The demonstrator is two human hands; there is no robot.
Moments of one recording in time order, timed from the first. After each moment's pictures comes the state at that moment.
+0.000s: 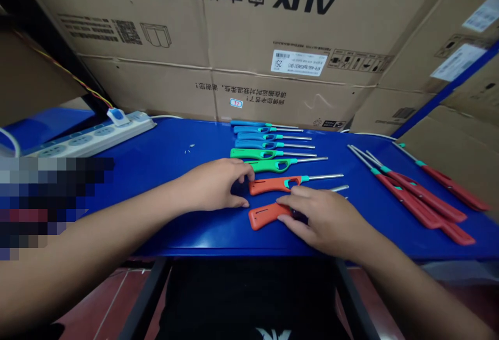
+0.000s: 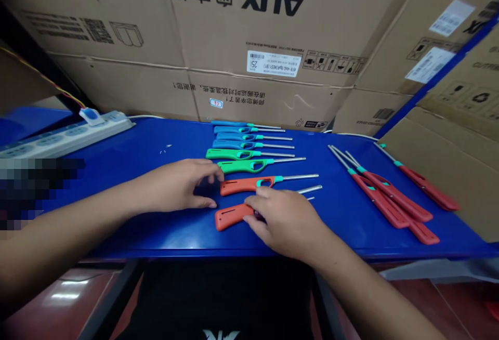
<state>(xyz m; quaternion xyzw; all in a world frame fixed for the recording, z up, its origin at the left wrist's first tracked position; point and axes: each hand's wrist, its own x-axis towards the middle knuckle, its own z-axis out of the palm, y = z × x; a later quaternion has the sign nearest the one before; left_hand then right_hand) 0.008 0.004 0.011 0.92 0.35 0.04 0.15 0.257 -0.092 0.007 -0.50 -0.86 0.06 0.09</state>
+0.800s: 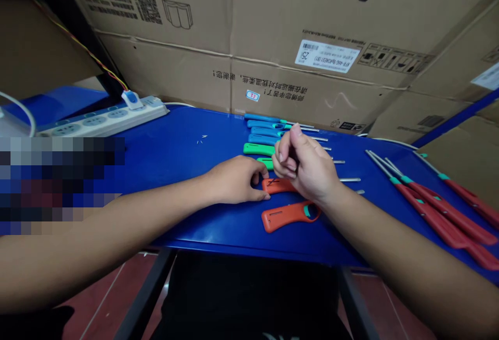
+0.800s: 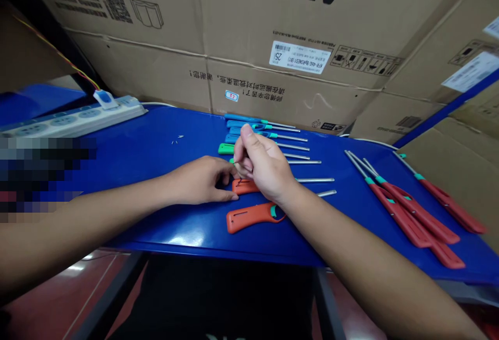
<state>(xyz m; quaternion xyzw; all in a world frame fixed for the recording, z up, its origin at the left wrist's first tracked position) 0.020 0.010 -0.011 0.88 0.40 0.09 0.25 0.187 -0.008 0.010 -0.29 -0.57 0.59 0.50</state>
